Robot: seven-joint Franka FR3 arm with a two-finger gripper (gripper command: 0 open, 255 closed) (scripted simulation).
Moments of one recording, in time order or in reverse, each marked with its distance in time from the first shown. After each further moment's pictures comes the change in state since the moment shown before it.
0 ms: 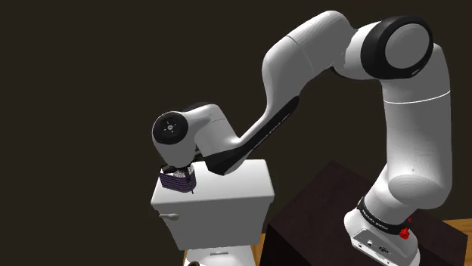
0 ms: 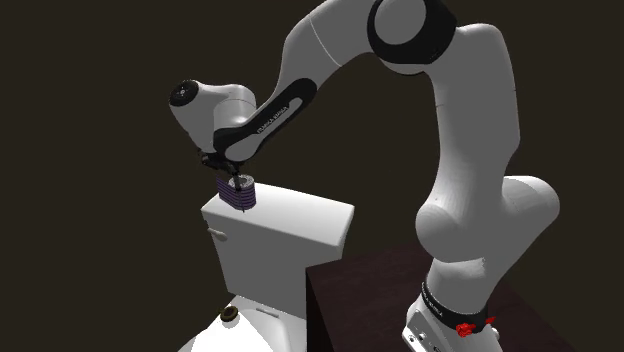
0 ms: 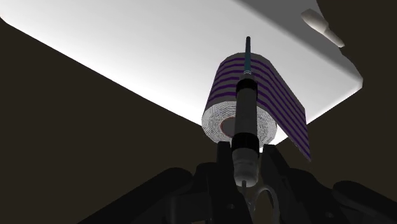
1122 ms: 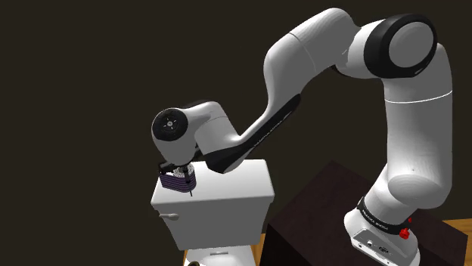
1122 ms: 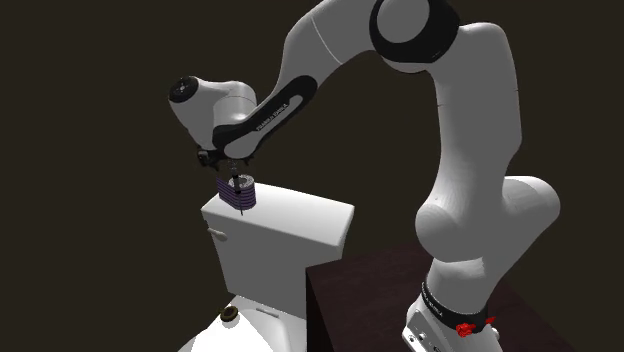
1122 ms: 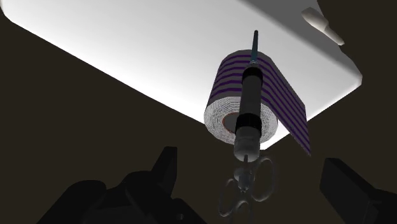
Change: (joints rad) arm -0.008 -0.014 0.008 -0.001 0.015 -0.004 -0.014
